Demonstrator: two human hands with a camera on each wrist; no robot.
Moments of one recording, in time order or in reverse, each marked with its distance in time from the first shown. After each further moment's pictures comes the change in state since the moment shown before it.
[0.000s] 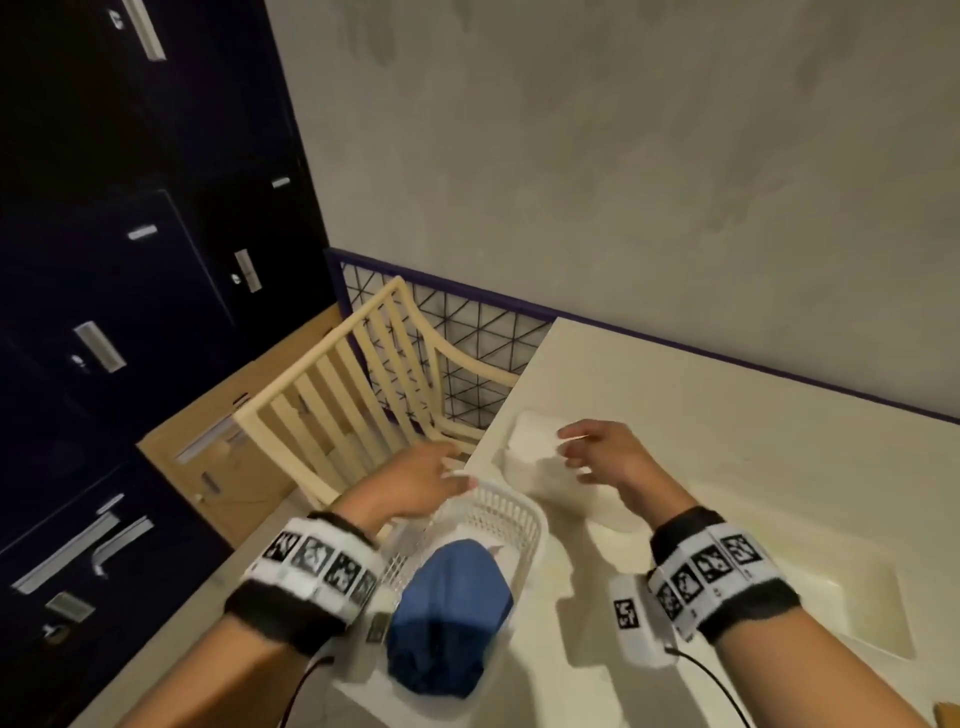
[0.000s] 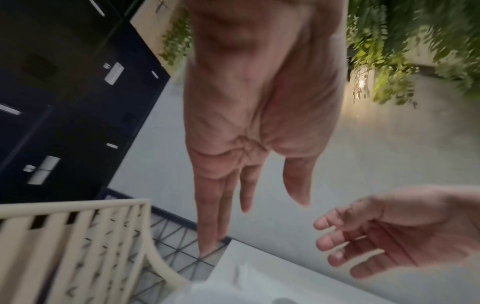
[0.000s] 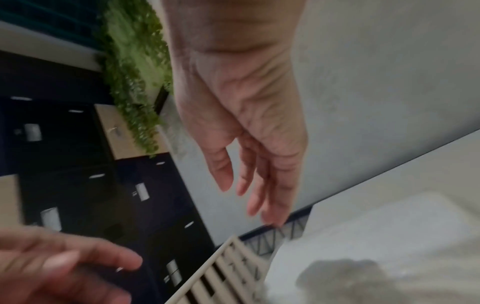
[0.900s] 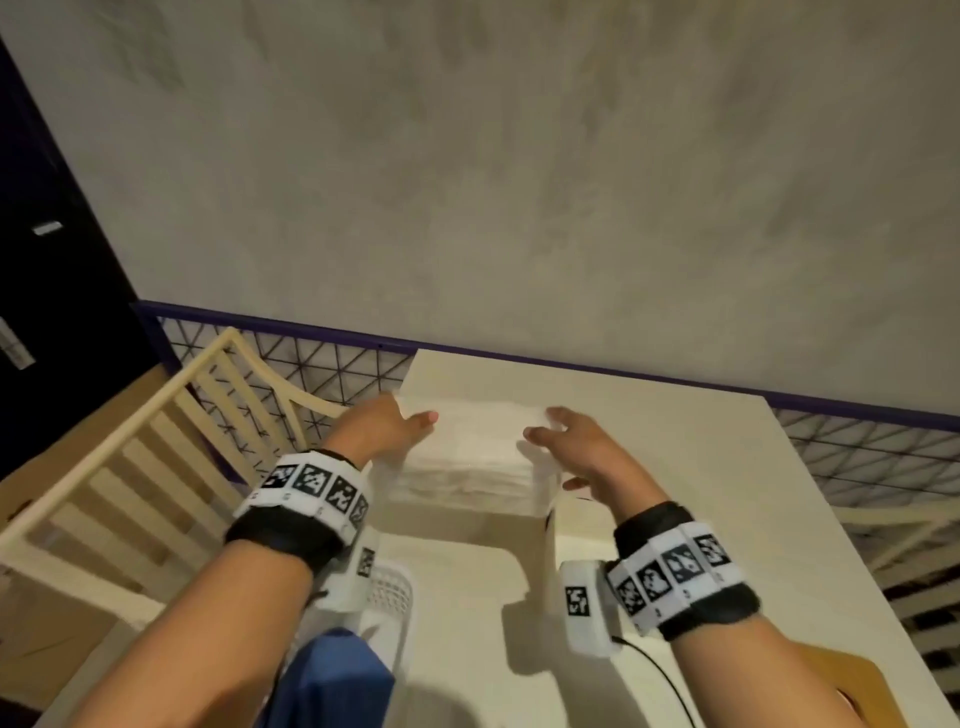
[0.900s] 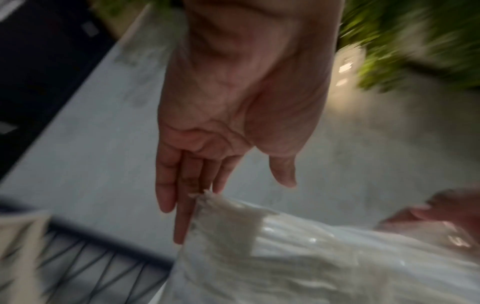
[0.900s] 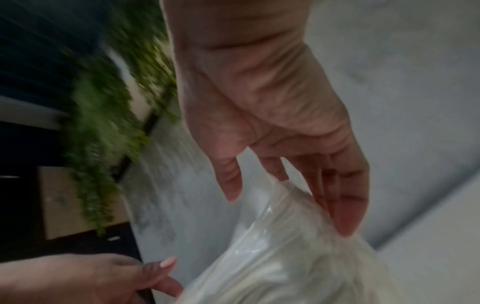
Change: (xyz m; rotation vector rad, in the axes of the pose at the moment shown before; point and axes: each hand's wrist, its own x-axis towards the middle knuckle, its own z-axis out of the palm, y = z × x) left_hand 0.082 0.132 -0.007 0.295 0.105 0.029; right_hand -0.019 -0.013 -0.105 -0.074 0.284 0.060
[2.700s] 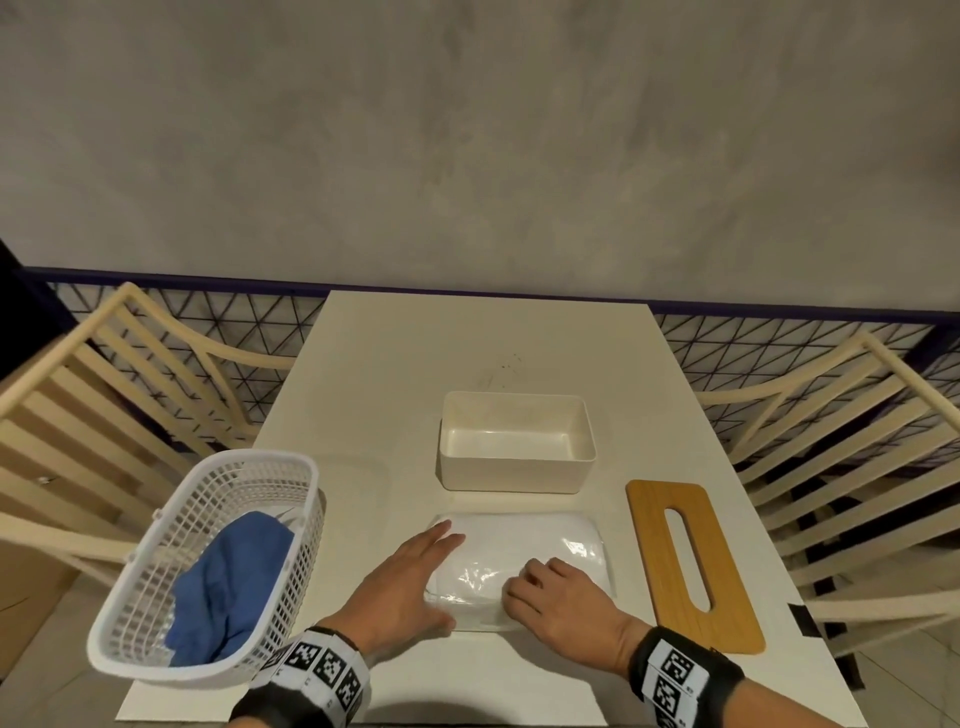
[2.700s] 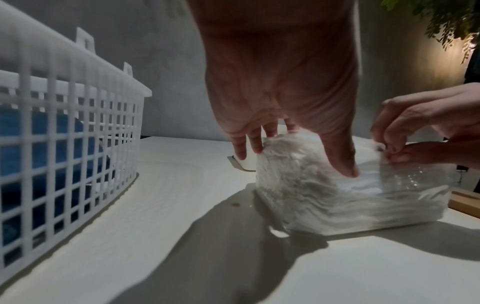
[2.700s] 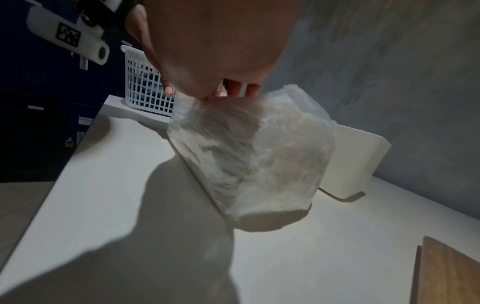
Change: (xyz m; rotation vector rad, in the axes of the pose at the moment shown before) left_hand -0.136 -0.020 0.270 -0.010 -0.235 0.614; right_hand -0.156 0.289 -0.023 -1.238 0.034 -1.187
